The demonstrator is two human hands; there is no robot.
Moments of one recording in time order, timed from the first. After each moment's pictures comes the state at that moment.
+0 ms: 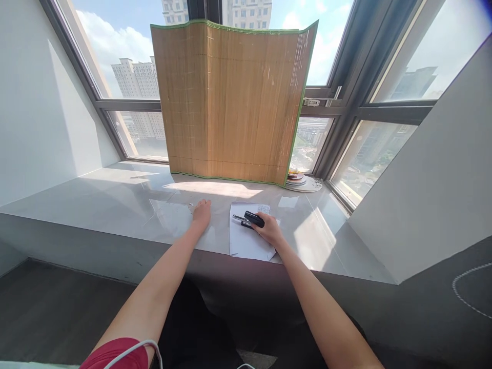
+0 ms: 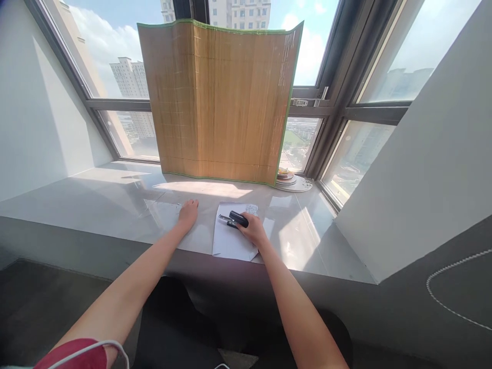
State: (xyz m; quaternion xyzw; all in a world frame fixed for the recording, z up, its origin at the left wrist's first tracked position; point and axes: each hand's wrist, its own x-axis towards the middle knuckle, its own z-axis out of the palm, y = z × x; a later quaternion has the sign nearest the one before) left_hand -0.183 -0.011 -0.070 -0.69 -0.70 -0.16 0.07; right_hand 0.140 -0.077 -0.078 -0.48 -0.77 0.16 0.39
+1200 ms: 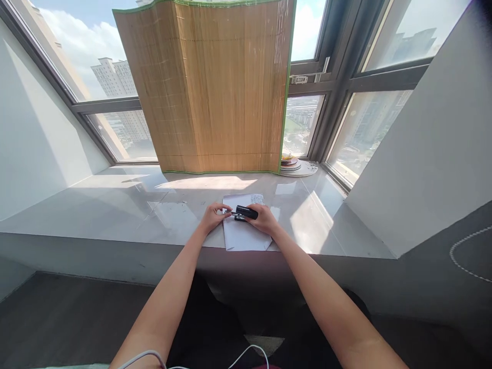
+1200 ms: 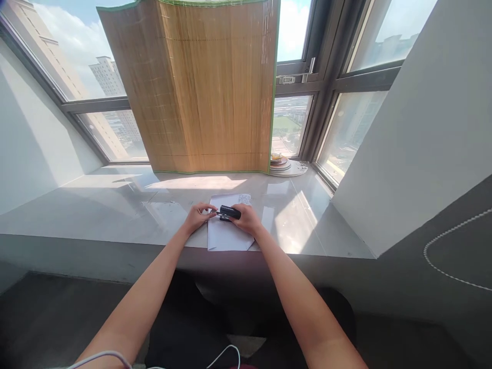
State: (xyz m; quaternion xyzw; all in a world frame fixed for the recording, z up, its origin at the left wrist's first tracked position) left_hand -0.127 -0.054 -0.067 -0.77 -0.44 -0.41 -0.22; right_hand 0.138 -0.077 -0.077 -0.44 -0.79 0.15 0.39
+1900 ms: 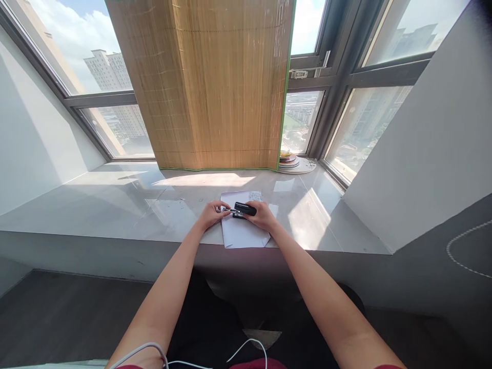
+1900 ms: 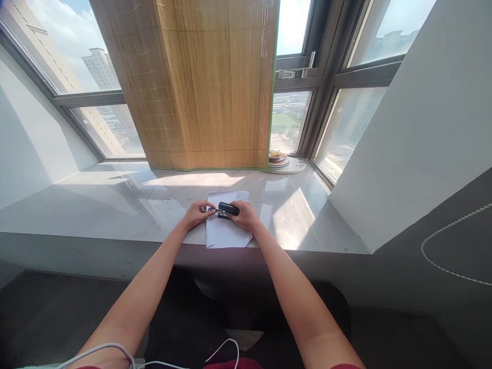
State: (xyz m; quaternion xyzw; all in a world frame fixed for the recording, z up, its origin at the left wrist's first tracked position) left_hand -0.129 -0.047 -0.072 -0.78 -0.44 -0.37 -0.25; right_hand 0.139 -0.076 -0.076 -0.45 -0.79 0.16 0.38
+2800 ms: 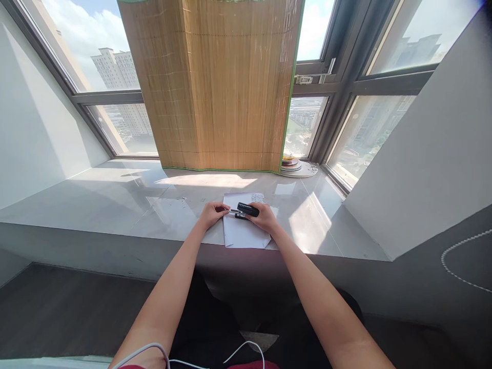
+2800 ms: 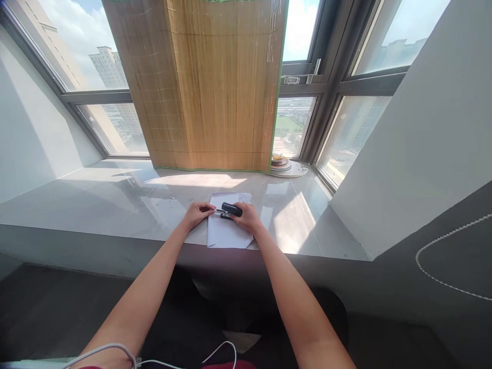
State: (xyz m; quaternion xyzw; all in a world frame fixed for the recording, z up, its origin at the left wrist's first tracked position) left_hand -0.130 -0.050 -0.076 -0.71 -0.43 -0.42 -0.36; right_hand 0.142 -0.074 -0.078 -0.45 -0.77 0.17 0.42
